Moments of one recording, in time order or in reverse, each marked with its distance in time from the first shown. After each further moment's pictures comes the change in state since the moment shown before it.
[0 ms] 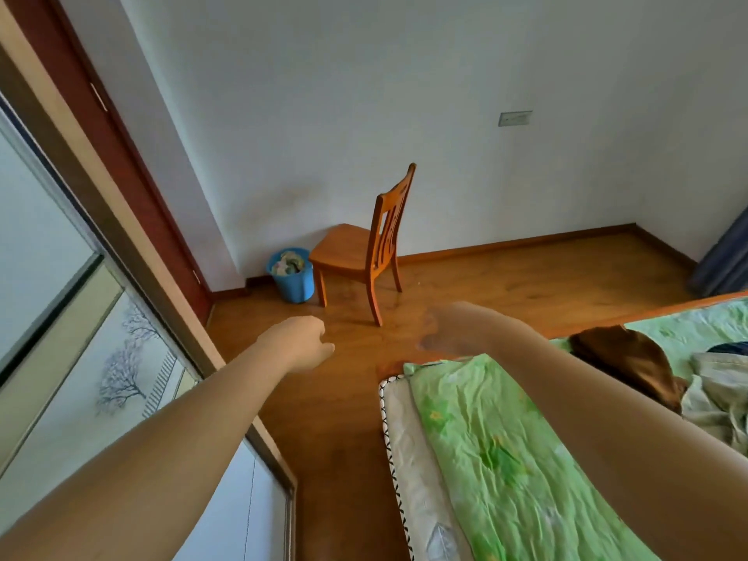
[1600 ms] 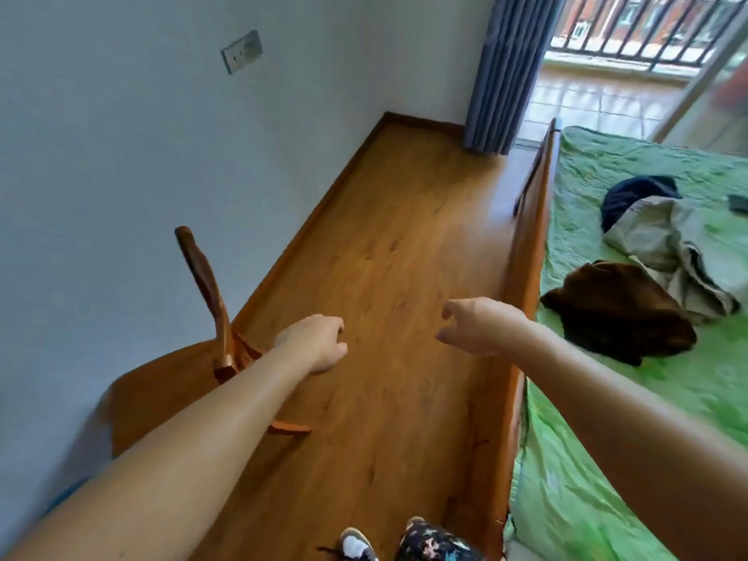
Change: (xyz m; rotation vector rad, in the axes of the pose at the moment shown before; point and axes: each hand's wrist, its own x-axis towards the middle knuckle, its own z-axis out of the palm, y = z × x) left_hand 0.816 0.188 -0.139 0.406 -0.265 0.923; right_hand 0.537 0.260 -0.150 0.458 0.090 0.995
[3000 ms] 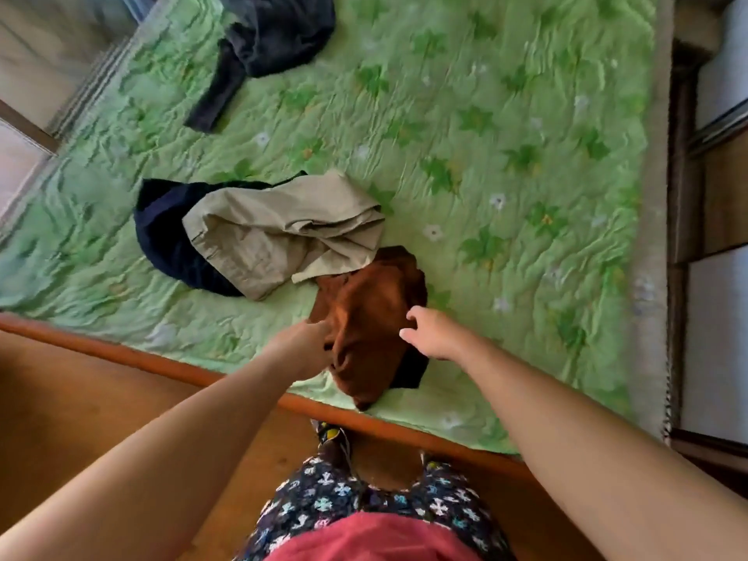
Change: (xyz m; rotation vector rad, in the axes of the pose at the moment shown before) left_hand 0.538 0.692 -0.007 0.920 -0.510 1.336; right_hand 0.174 0.501 0.029 1.395 0.187 1.403
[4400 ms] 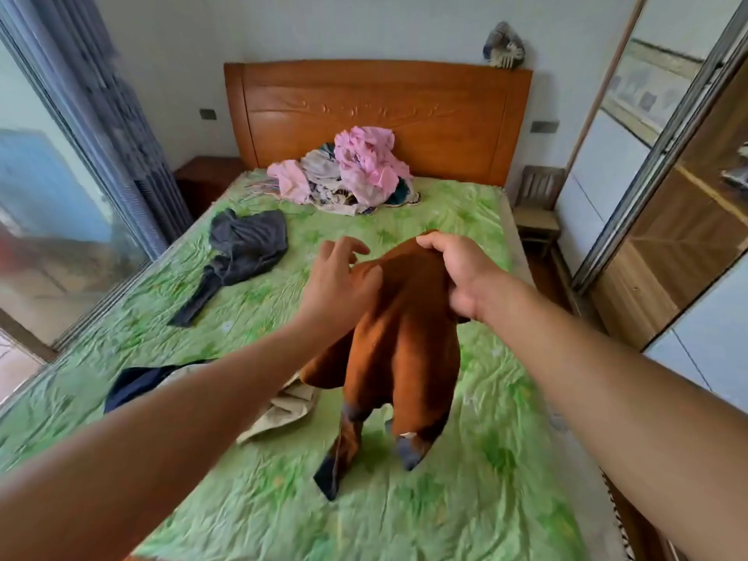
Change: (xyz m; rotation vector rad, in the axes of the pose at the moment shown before) left_hand -0.133 0.298 -0.208 -0.568 0.954 0.596; right_hand -0.259 0.050 -0.283 1.375 0.370 -0.443
